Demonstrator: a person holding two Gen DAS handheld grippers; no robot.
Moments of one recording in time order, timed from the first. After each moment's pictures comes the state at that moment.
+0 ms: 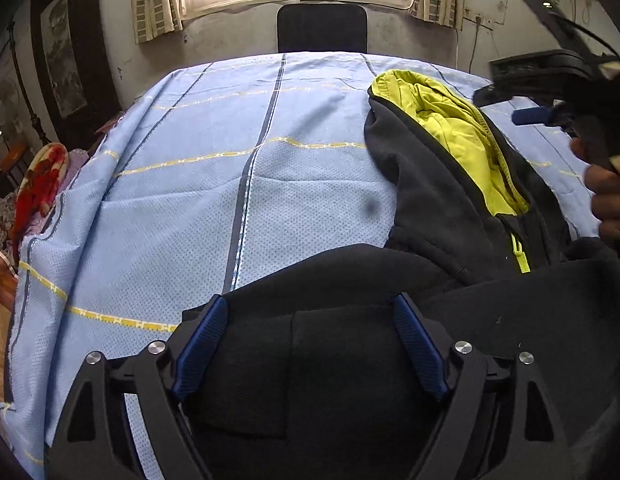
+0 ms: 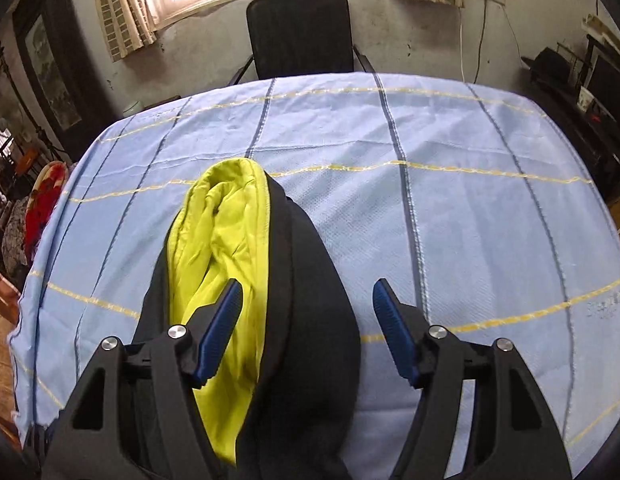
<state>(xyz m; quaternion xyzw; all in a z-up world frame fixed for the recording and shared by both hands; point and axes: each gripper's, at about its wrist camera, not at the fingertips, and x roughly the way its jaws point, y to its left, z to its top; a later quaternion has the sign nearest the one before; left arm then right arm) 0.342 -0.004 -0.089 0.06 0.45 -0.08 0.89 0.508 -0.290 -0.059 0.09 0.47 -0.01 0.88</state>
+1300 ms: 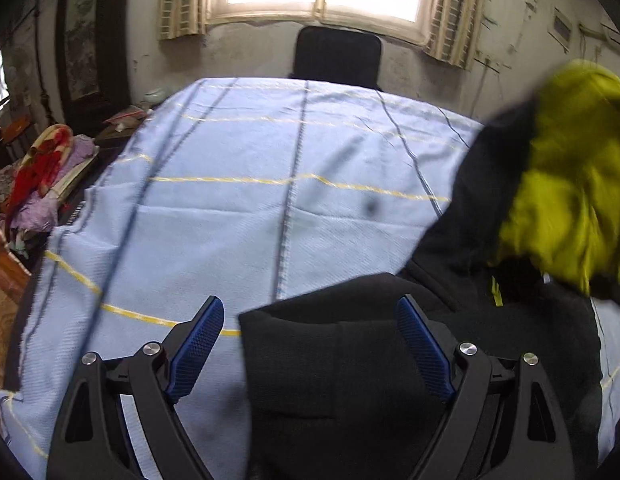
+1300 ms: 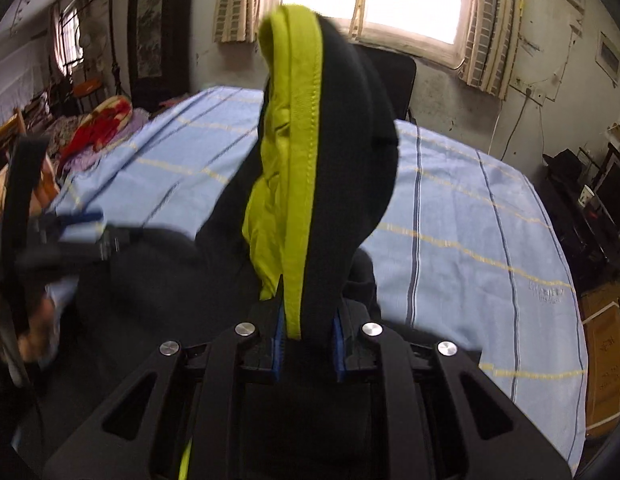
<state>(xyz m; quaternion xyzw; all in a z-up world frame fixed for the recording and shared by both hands) 0.337 0.040 -0.053 -0.02 0.42 -0.09 0.90 0.277 -0.237 -0.021 -0.07 0.39 0.08 0.91</state>
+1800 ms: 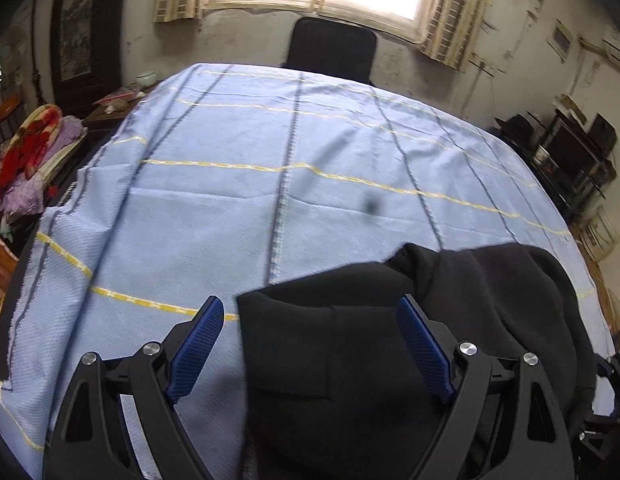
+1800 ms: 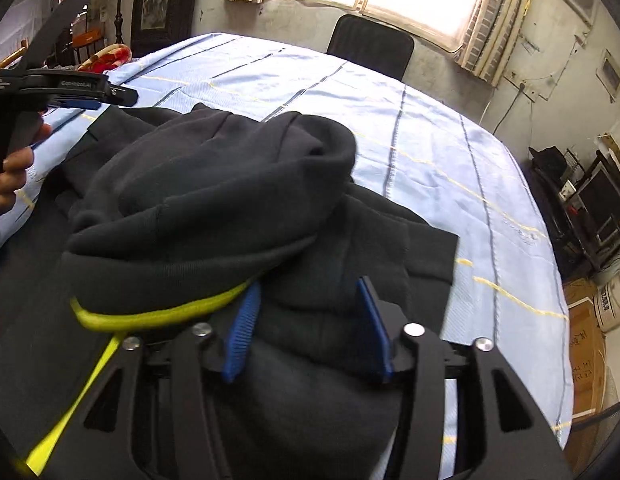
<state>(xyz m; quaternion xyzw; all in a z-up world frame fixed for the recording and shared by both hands) 0.331 0.040 -0.054 -0.04 0.44 -0.13 0.89 0.199 -0.263 -0.071 -0.13 0.42 0.05 0.90</state>
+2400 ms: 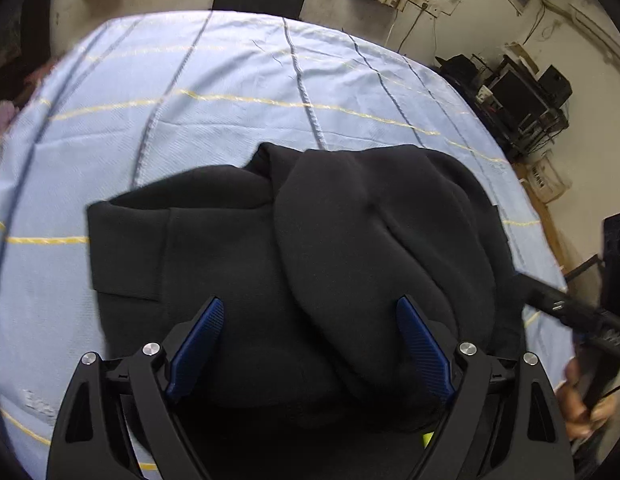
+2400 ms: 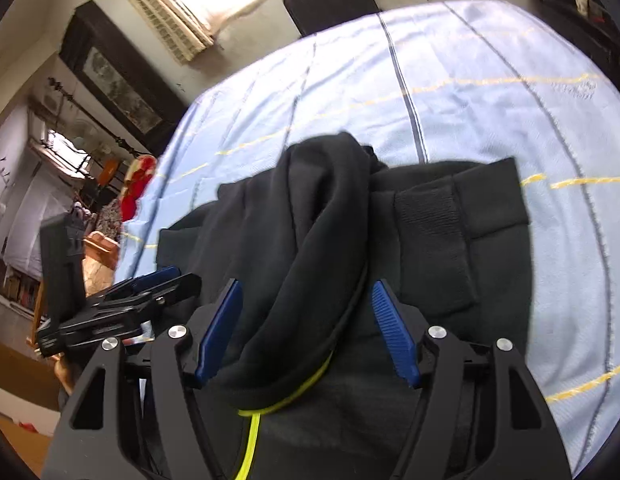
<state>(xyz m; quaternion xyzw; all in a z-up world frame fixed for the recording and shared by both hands) 0.301 -0.025 -0.067 -0.05 0.53 -0.24 0.81 0.253 -0.310 -0.058 0.23 0.48 0.12 0.84</state>
